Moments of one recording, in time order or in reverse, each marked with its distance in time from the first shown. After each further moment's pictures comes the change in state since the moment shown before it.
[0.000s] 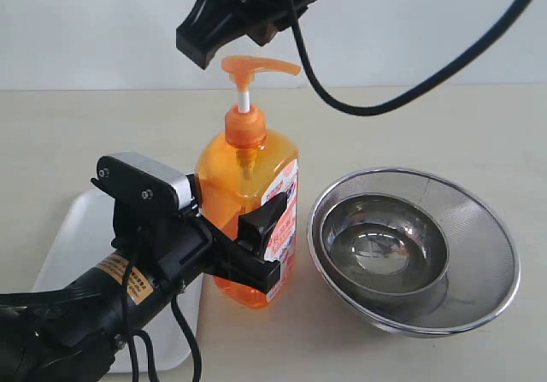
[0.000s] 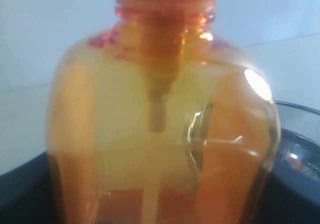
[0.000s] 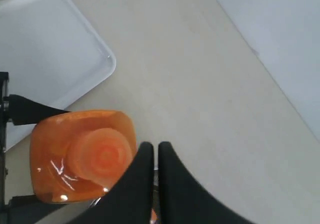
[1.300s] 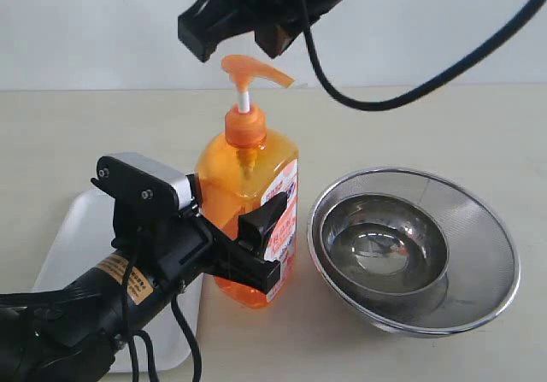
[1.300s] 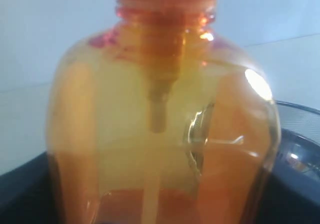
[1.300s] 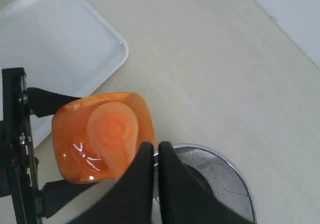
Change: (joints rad) left arm 0.000 0.000 0.000 -0.002 0.000 0.002; right arm -0.020 -0.025 0.000 0.074 0.062 0.103
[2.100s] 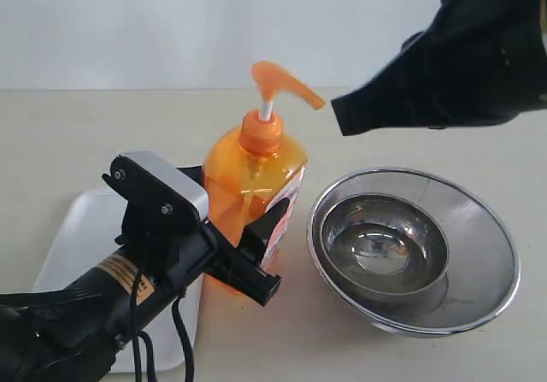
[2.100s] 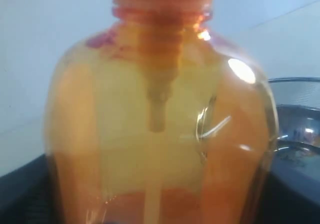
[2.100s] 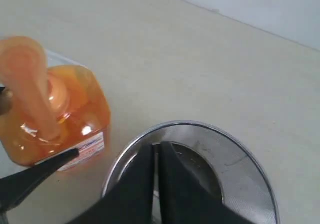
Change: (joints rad) left arm 0.000 0.000 -0.001 0.010 -0.010 0.227; right arm 0.000 -0.510 0.769 -0.332 -0.470 0.623
